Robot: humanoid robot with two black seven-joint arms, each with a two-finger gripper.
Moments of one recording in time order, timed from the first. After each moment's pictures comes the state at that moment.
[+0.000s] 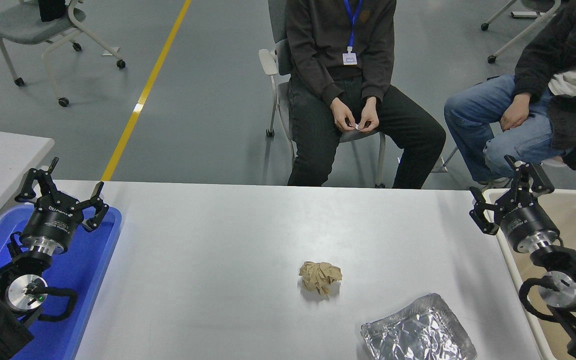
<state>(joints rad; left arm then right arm) -0.56 0.46 -0.56 -0.39 -0.24 -0.68 -0.60 0.44 -0.50 0.90 0.77 -0.28 0.33 0.40</state>
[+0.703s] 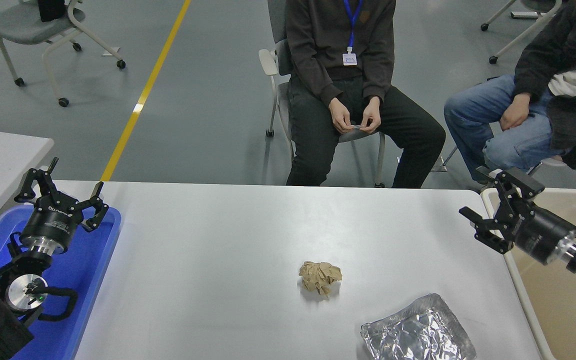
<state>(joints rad) -0.56 0.46 -0.56 -0.39 -0.24 -0.68 -0.60 0.43 -0.78 0.72 1.09 -0.62 0.43 0.39</state>
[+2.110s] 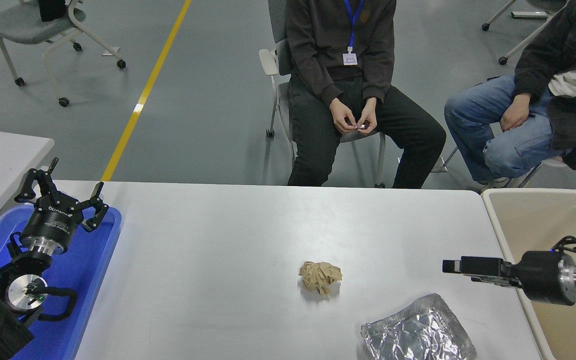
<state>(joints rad) -0.56 0.46 -0.56 -0.39 -0.24 -0.68 -0.60 0.57 -1.01 0.43 1.38 -1.42 0.37 0.28</state>
